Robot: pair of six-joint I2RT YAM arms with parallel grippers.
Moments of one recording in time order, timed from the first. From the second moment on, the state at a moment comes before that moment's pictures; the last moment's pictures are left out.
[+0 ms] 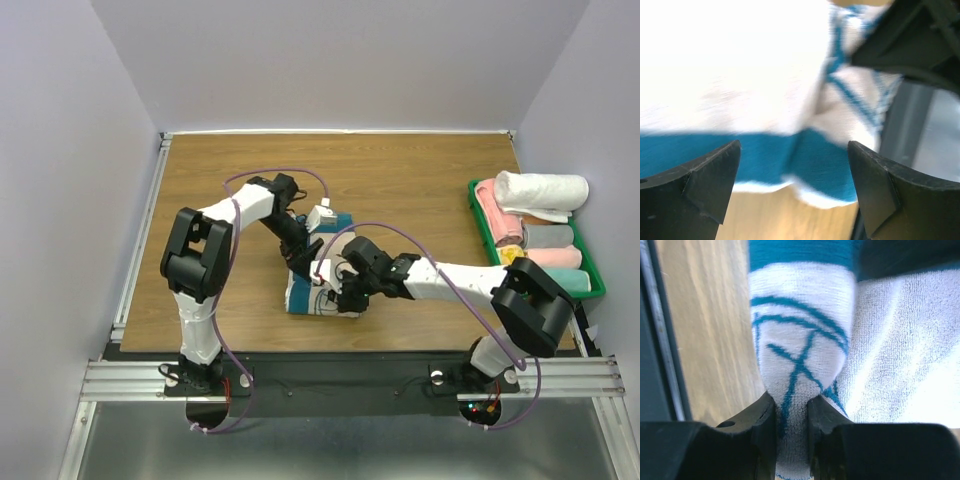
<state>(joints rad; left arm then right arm) -0.46 1.96 1.39 -1.03 0.81 0.74 0.93 1.54 0.83 -0.25 -0.37 -0.43</state>
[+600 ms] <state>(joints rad) 0.01 1.34 1.22 -0.62 0.54 0.66 0.84 1.83 1.13 -0.53 -0.72 -0.35</state>
